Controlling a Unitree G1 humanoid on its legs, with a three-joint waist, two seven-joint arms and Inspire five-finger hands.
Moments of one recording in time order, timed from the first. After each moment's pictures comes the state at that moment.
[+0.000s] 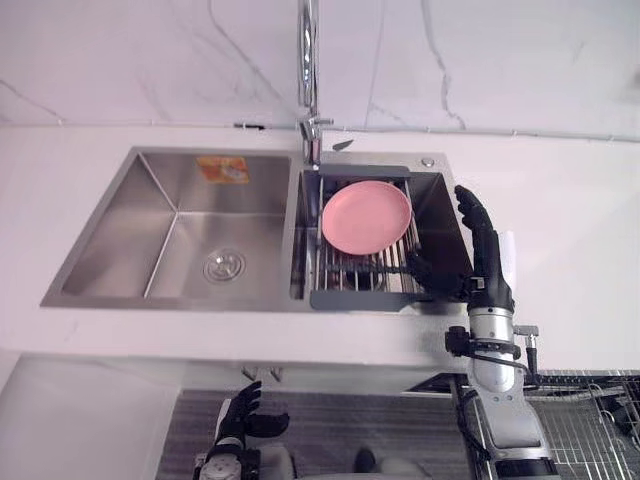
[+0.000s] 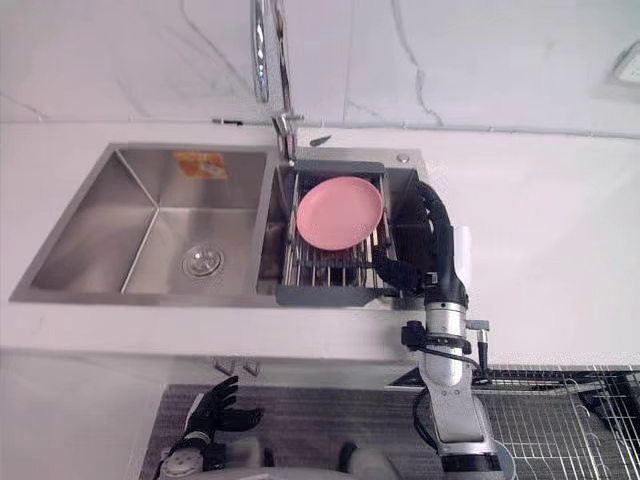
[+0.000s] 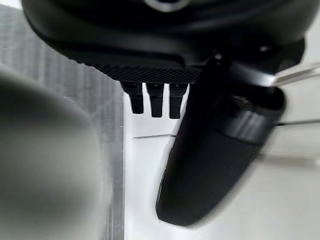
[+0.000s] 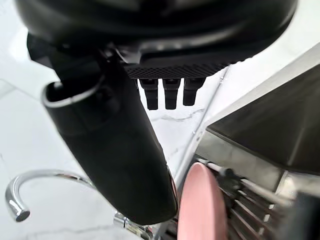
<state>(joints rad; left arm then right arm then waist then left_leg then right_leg) 0.12 0.08 -0.01 0.87 -0.04 -0.13 0.10 0.07 -0.18 -0.04 -0.15 -0.29 -0.19 -0.29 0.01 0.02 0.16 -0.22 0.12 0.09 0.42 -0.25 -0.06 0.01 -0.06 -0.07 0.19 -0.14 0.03</state>
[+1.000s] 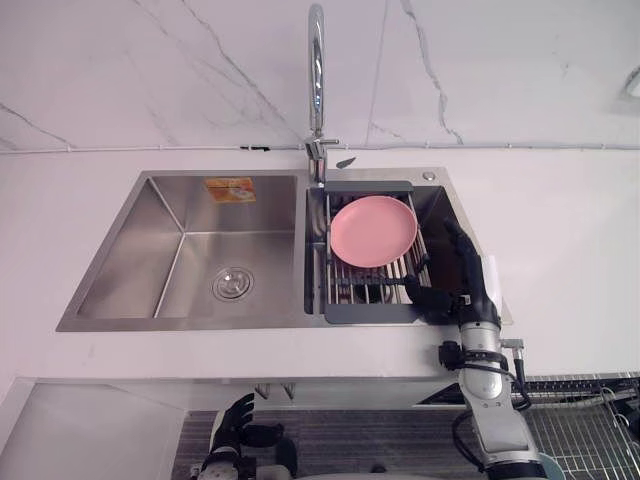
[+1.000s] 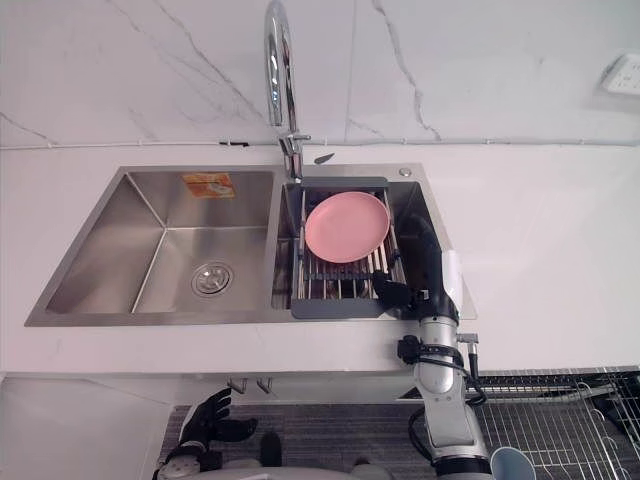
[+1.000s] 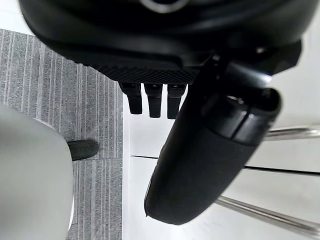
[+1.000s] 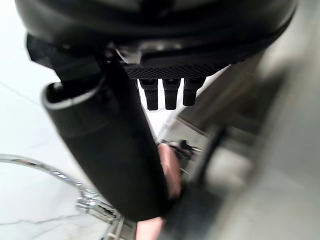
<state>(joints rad) 0.13 0.09 0.00 0.95 -0.01 -0.16 0.12 0.09 -0.14 -0.04 0.03 -0.35 -0.14 -0.27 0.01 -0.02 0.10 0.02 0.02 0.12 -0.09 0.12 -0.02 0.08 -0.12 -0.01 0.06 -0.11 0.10</state>
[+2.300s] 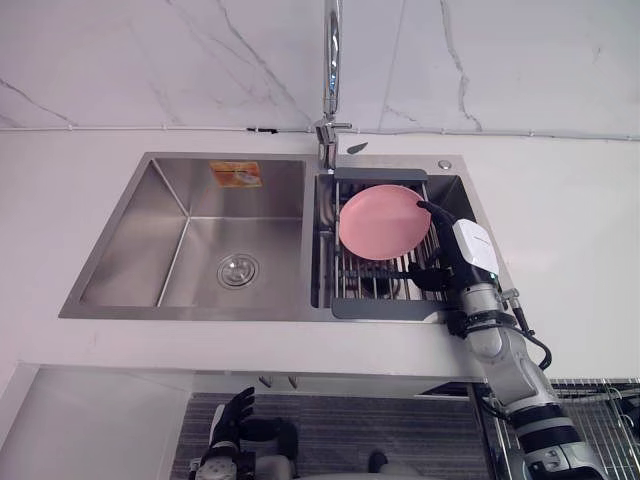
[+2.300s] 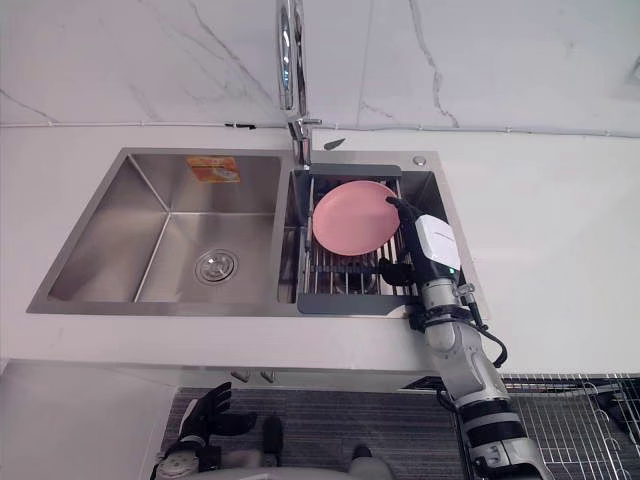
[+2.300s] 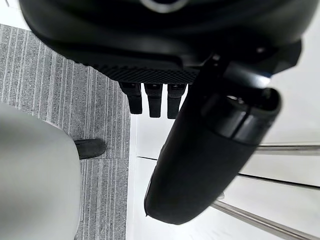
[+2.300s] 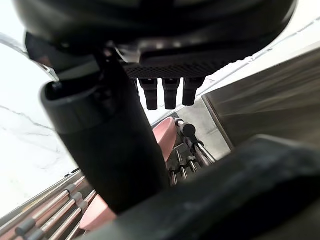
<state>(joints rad) 0.12 0.09 0.01 0.94 -0.02 -0.17 0.11 -0.16 -0.43 0.10 0.19 -0.61 -0.12 -0.25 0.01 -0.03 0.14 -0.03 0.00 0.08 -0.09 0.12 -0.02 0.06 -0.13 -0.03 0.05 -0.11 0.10</state>
